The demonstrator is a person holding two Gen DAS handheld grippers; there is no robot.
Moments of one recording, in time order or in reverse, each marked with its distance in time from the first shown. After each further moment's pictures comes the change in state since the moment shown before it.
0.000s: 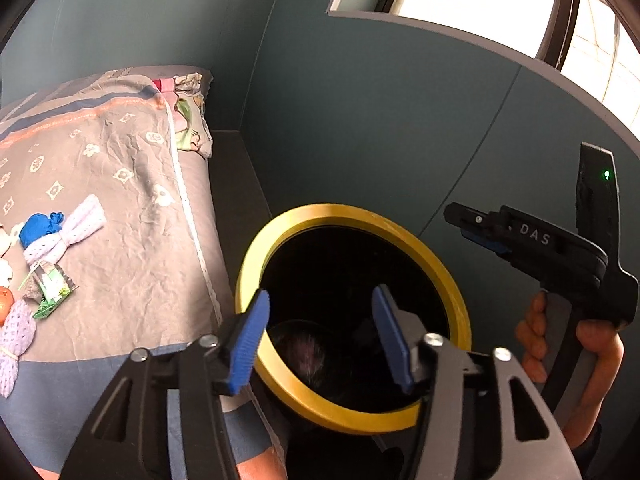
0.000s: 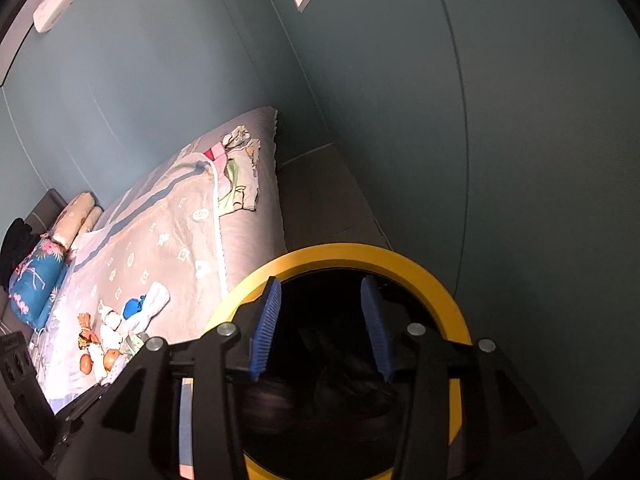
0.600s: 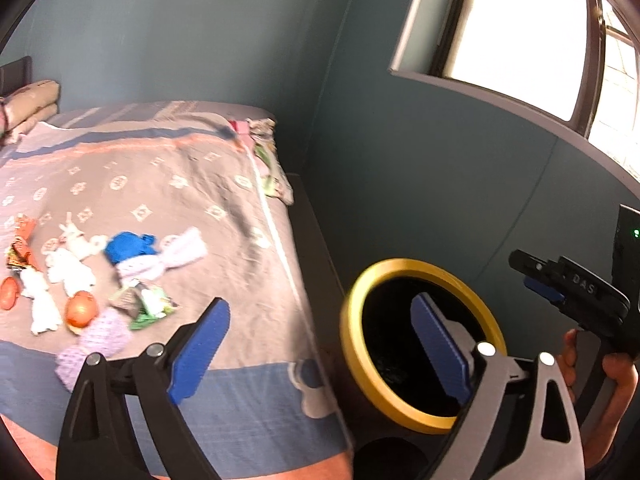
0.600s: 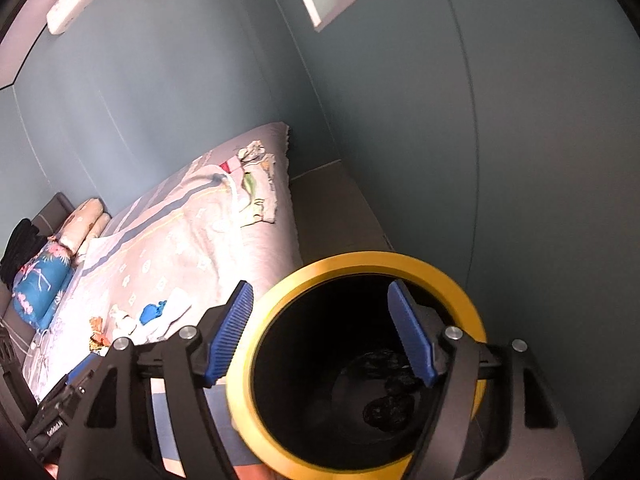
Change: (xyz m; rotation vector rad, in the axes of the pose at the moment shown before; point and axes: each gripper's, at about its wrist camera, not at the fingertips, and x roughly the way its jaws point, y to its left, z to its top) left arm -0.085 0.055 0.001 -0.072 -0.177 0.192; right arm -0.026 0.039 -0.005 -0.027 -0.057 0.035
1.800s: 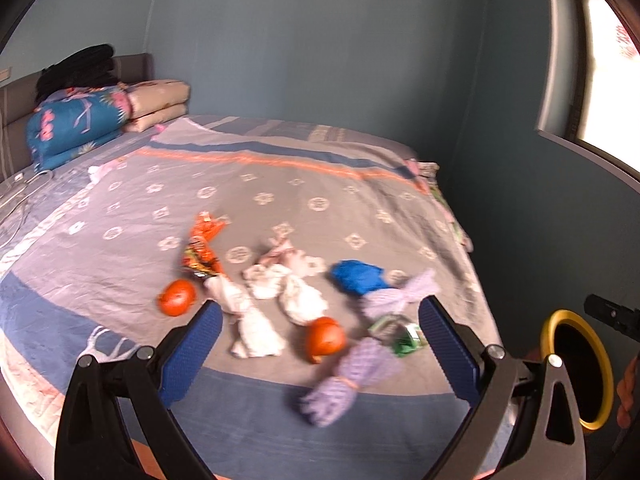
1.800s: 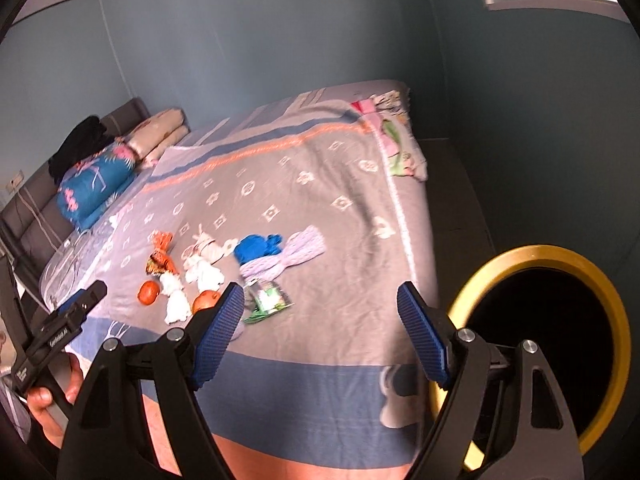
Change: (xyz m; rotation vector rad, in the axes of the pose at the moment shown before) left arm -0.084 0.224 0.008 -0.158 -0.108 0.411; right arm 0.051 0.217 -0.054 -0.301 0.163 0.241
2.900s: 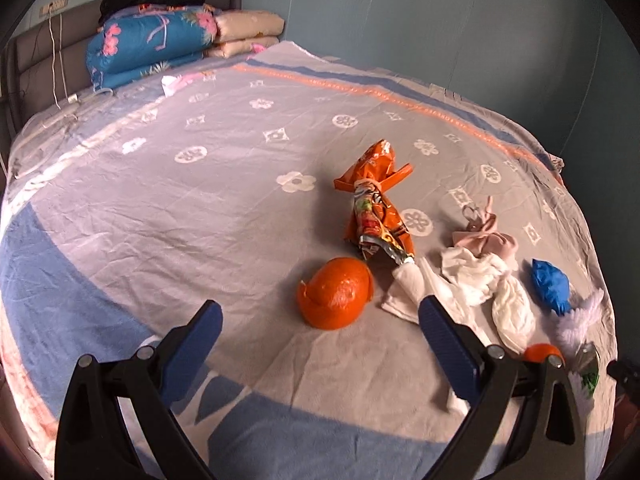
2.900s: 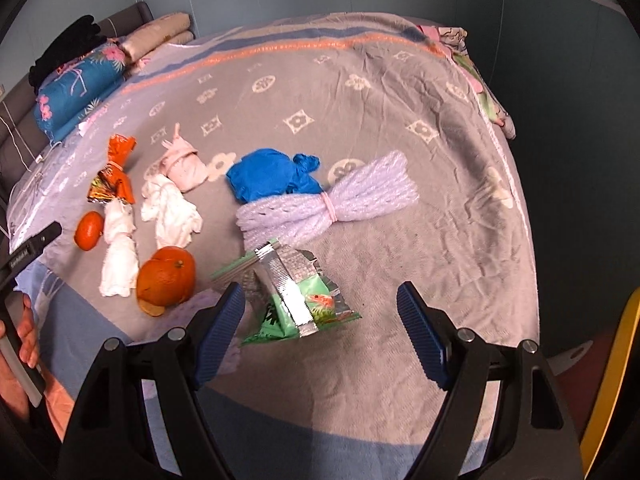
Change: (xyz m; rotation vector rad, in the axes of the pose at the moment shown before) left arm 0.144 0.181 -0.013 -0.196 0.185 0.226; right arm 0.213 0.078 -0.024 -0.179 0.257 -0.068
